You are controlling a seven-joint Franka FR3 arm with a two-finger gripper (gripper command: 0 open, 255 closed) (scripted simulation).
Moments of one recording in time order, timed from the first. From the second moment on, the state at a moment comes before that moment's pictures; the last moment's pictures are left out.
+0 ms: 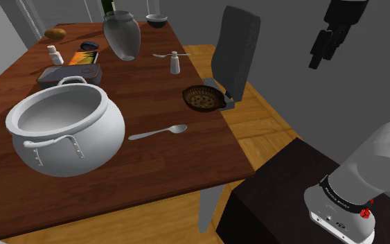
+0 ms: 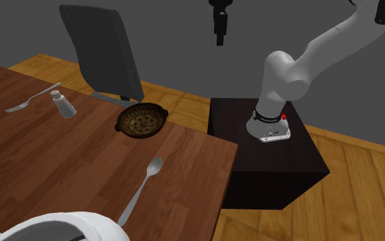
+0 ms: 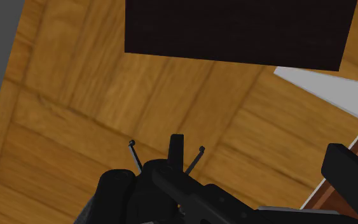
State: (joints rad) arm 0.00 -0.83 -0.05 -2.32 -0.09 1.43 -0.07
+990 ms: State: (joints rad) arm 0.04 -0.56 0.23 -2.26 0.09 1.57 0.29
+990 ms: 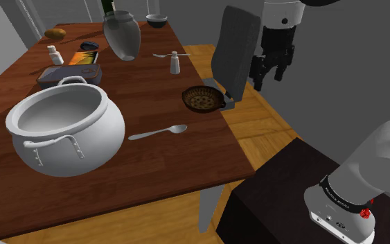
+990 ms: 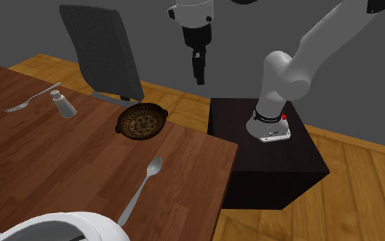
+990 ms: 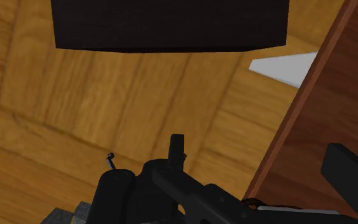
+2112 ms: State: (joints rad) arm 0.10 0.09 0.48 -1.84 0.02 1.69 0.78
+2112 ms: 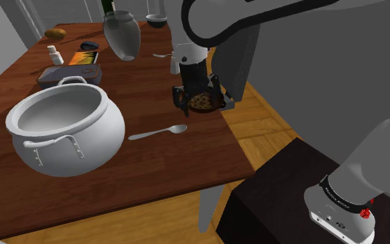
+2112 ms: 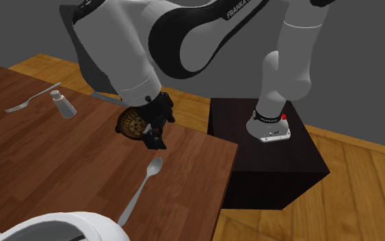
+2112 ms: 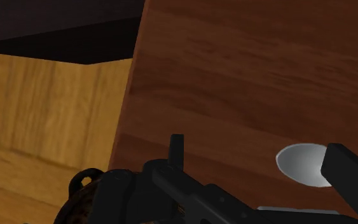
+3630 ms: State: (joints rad) arm 0.19 0.37 0.49 -1.69 -0.06 1.76 0.95
